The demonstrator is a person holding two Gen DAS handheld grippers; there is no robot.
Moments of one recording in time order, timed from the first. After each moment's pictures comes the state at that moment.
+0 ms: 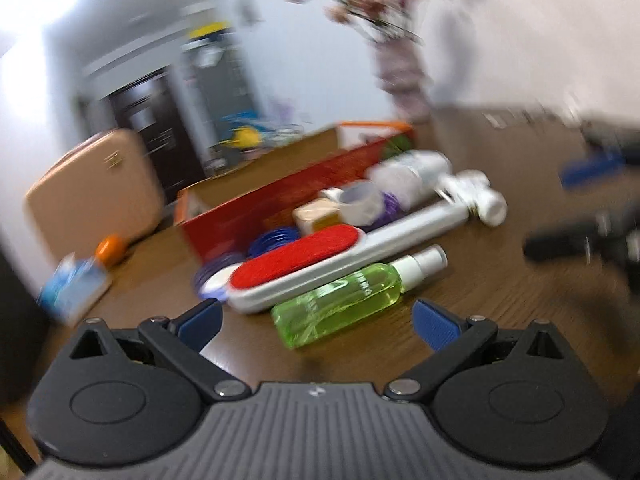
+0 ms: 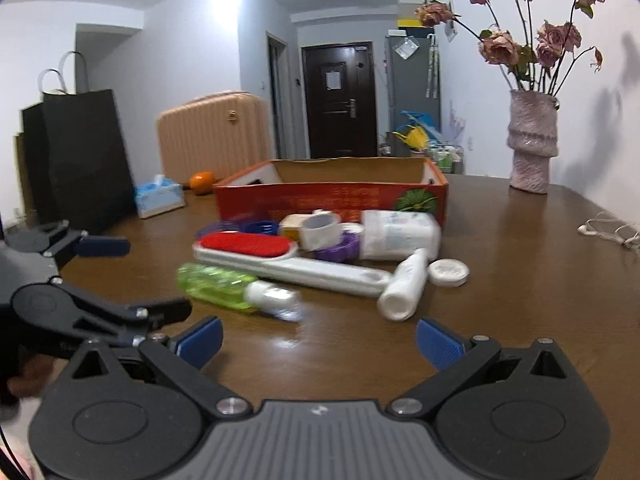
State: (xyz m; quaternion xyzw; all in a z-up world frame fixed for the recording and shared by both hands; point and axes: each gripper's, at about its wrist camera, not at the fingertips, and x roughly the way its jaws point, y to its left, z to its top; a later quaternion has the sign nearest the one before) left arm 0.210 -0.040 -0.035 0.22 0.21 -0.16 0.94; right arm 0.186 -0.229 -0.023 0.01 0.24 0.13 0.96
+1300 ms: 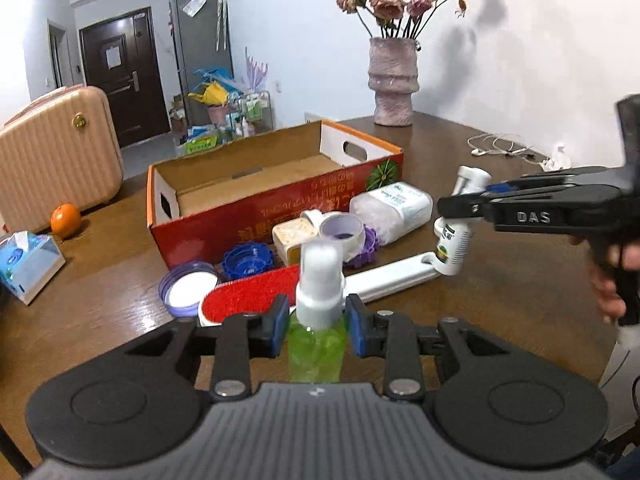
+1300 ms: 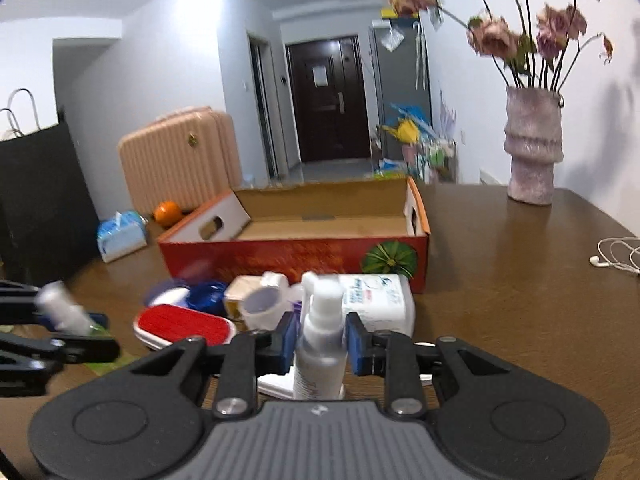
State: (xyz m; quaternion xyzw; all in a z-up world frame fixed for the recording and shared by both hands) left arm 0.253 -0.032 0.021 0.11 0.30 -0.20 0.93; right arm 0.281 -0.253 0.007 0.04 0.24 0.14 0.96
